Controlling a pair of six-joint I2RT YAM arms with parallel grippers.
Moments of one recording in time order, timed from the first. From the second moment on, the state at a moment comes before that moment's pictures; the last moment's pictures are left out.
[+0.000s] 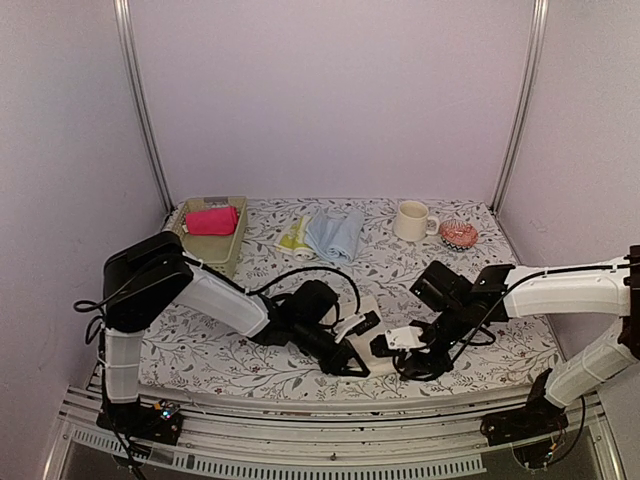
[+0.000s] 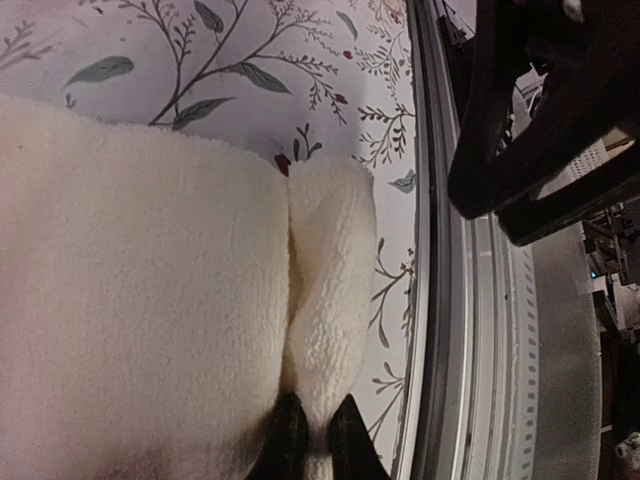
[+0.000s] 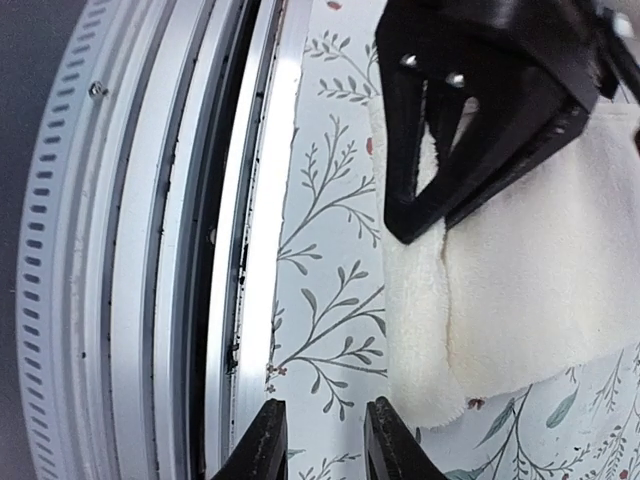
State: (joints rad) left arm -1.04 2.08 1.07 0.24 0.64 -0.23; right arm 0.87 1.41 0.83 -0.66 -0.44 -0.71
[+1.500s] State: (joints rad) left arm -1.05 1.51 0.58 0.28 0.25 -0.35; right arm 1.00 1.90 1.16 -0.79 -0.57 -0.78
